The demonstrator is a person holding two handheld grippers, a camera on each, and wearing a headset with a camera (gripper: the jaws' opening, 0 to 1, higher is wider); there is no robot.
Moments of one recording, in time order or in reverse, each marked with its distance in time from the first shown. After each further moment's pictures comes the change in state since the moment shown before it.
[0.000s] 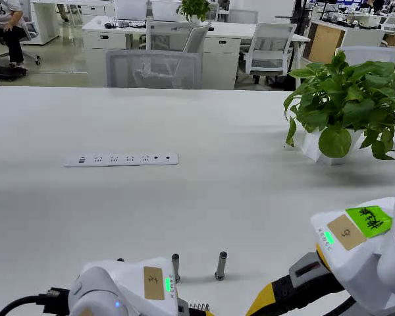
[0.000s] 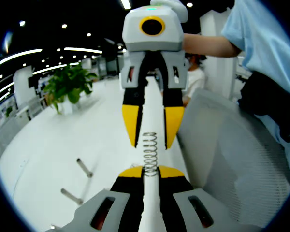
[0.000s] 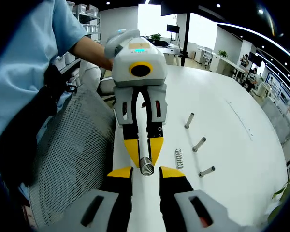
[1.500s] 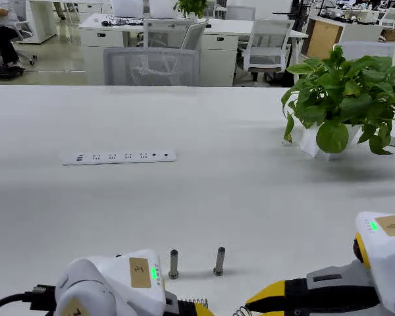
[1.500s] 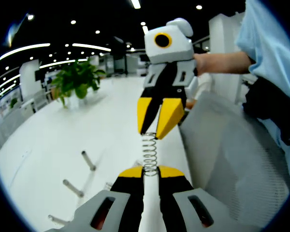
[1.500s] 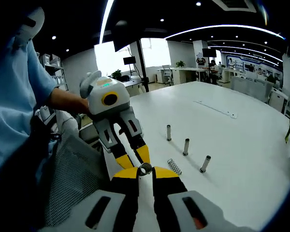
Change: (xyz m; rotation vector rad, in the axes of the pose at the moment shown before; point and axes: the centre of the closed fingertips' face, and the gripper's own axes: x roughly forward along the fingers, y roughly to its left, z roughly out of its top) left arm -0.008 0.006 -0.006 -0.064 -0.001 0.047; right arm -0.012 -0.013 0.009 0.382 -0.335 -0.187
